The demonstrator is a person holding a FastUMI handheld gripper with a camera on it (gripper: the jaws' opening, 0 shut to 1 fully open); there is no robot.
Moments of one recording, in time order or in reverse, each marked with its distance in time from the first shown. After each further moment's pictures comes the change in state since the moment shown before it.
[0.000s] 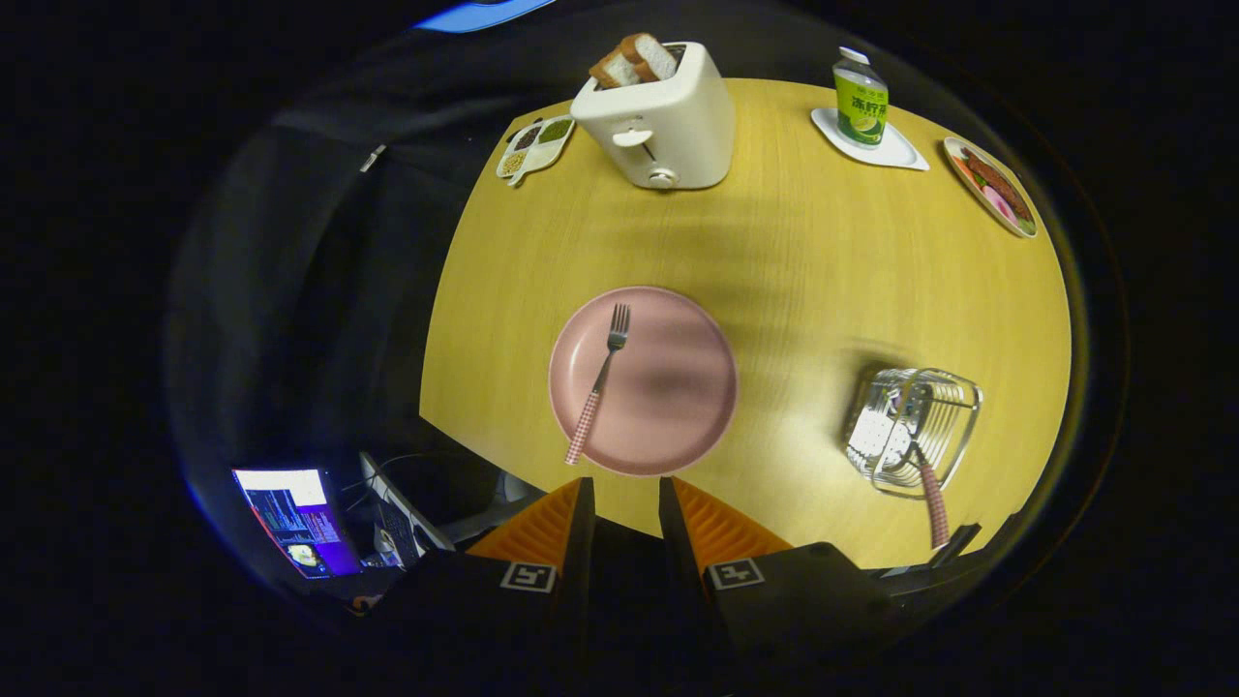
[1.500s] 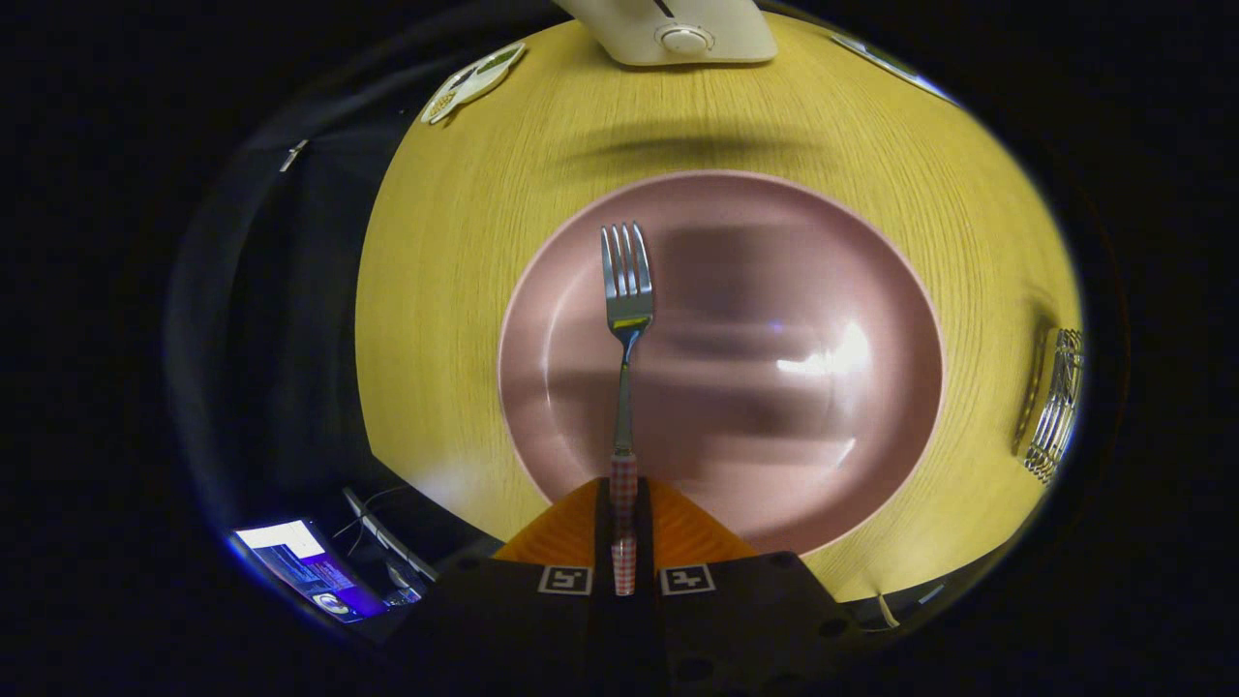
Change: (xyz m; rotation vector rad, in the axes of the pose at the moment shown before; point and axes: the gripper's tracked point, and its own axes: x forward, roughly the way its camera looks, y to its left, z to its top) arm 0.156 0.009 -0.009 0.132 0.070 -0.037
